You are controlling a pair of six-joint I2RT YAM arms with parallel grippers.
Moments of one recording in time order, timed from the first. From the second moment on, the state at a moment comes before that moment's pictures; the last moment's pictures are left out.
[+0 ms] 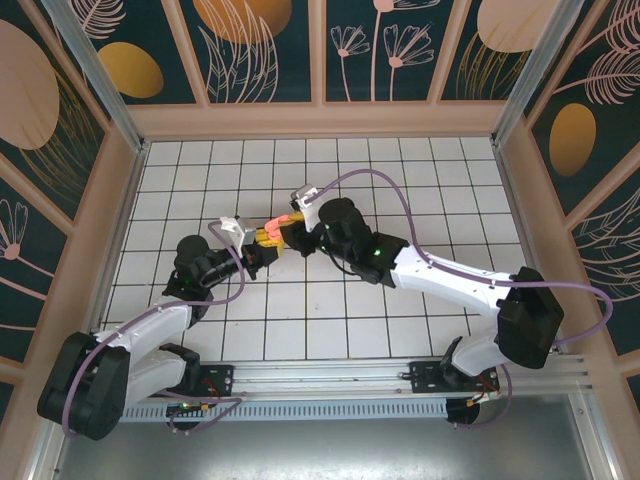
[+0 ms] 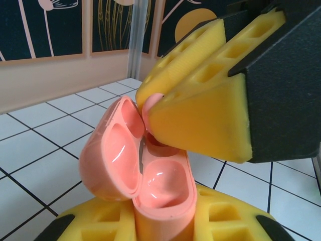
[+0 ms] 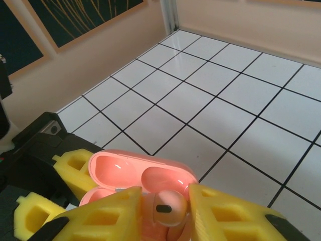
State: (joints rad) left arm -0.37 1.10 0.32 0.74 0.71 -0.15; right arm 0.98 1.44 1.06 0.02 0.02 0.21
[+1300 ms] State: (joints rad) left arm -0.13 1.30 0.35 0.76 0.54 -0.43; right arm 0.85 1.60 1.30 -0.27 -0.12 0.43
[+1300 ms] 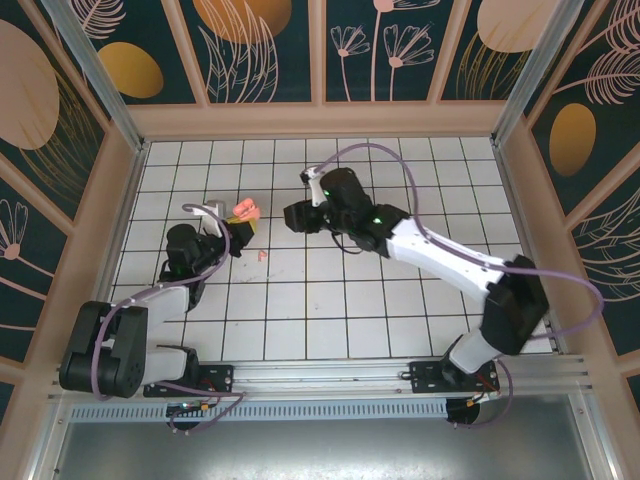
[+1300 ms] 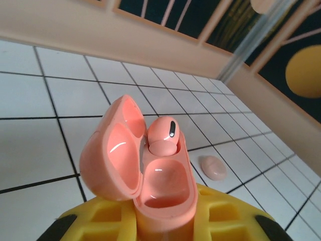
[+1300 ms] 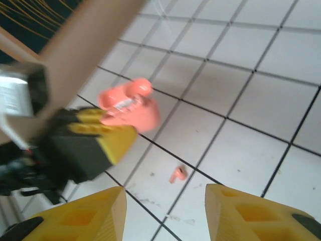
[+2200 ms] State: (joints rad) left arm 0.03 1.28 0.35 0.62 0.44 -0.53; right arm 0.91 2.35 1.98 -0.68 -0.21 0.61
